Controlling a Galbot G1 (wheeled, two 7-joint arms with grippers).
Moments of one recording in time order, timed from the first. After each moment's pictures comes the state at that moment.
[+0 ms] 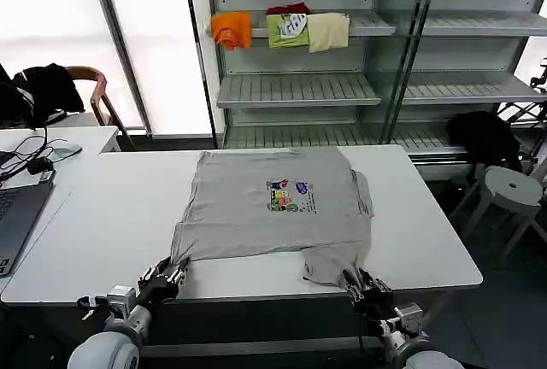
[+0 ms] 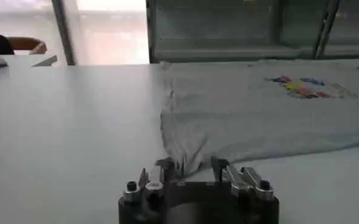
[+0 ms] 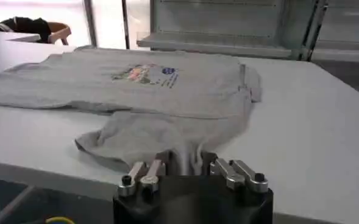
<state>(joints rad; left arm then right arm) 1.39 -1.31 -0.62 -2.01 -0.26 0.55 0.08 -1.48 1.33 0.51 2.10 0.13 -0.56 -0.13</state>
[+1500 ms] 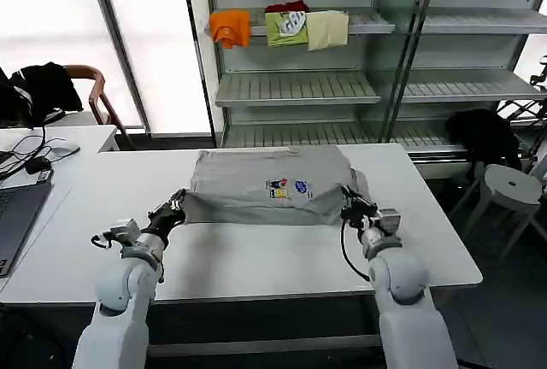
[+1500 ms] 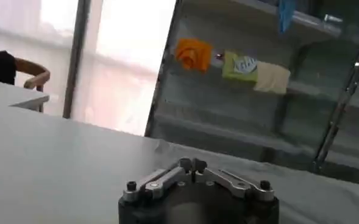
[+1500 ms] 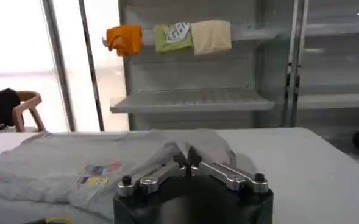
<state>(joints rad) 0.93 -1.37 -0.58 -1.68 -0.46 0.44 0.00 -0.77 1.50 0.47 1.59 0.11 -0.50 -0.09</state>
